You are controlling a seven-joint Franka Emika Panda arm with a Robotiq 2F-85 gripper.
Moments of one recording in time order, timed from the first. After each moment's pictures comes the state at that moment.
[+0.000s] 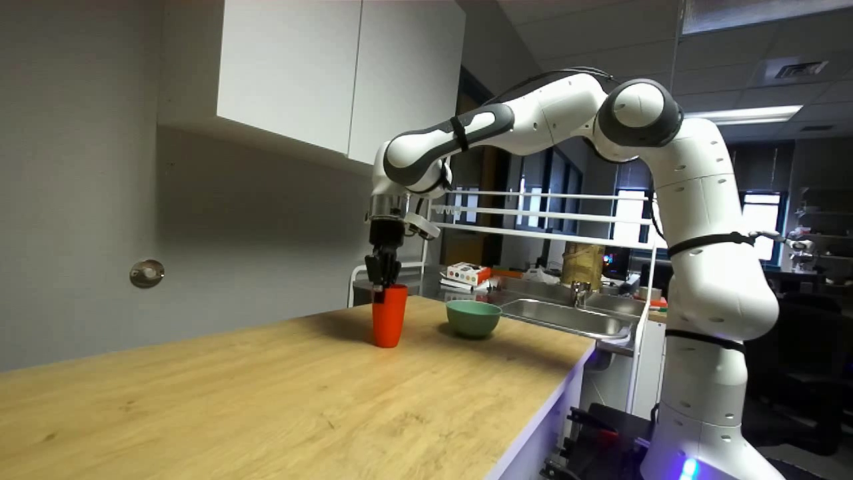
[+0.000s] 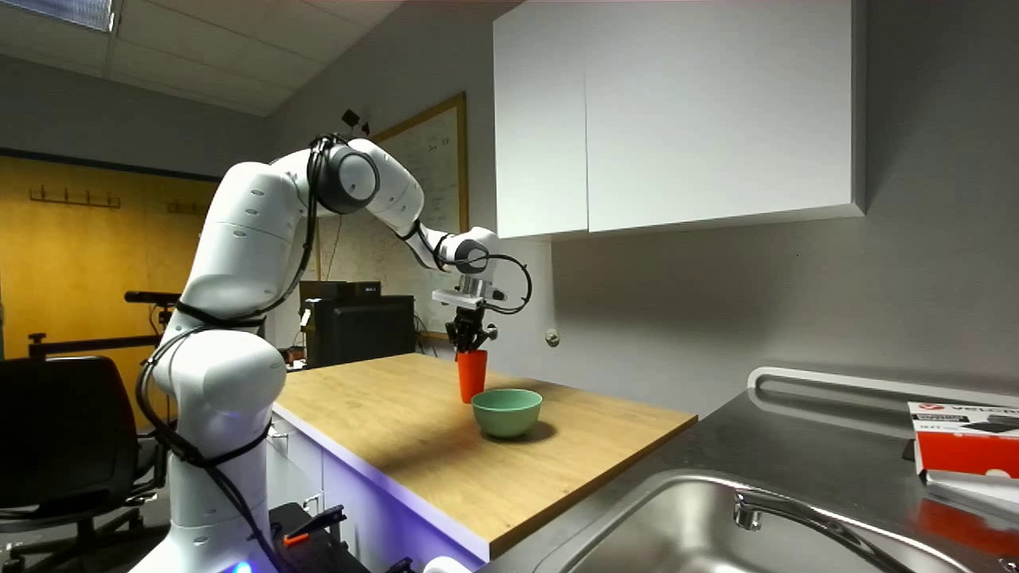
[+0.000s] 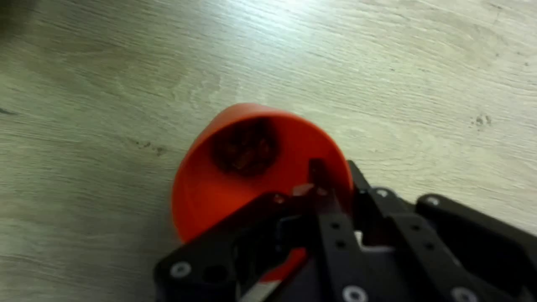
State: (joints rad) arm 0.11 0.25 0.10 -1.79 0.16 1.94 -0.09
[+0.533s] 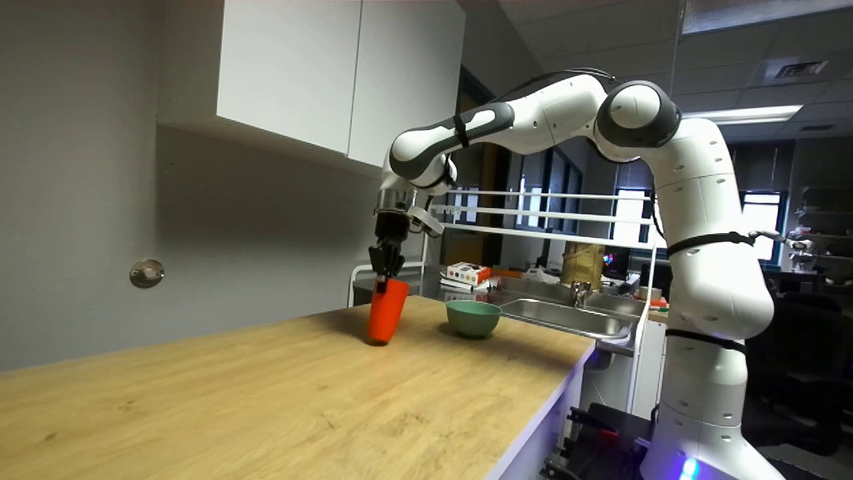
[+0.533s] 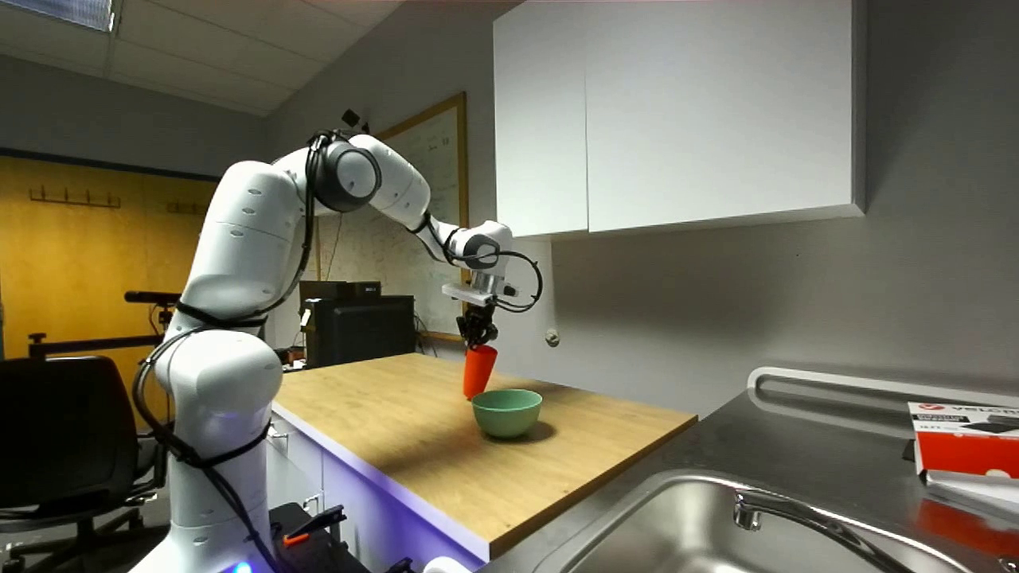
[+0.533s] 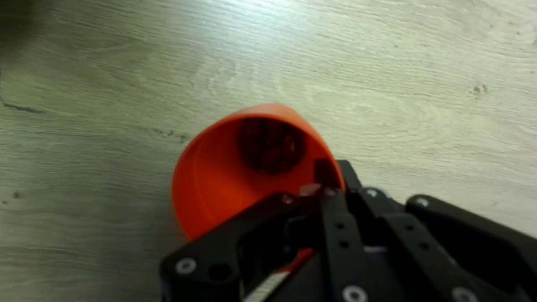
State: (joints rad) arm 0.06 0.25 0.09 -1.77 0.23 1.94 -0.11
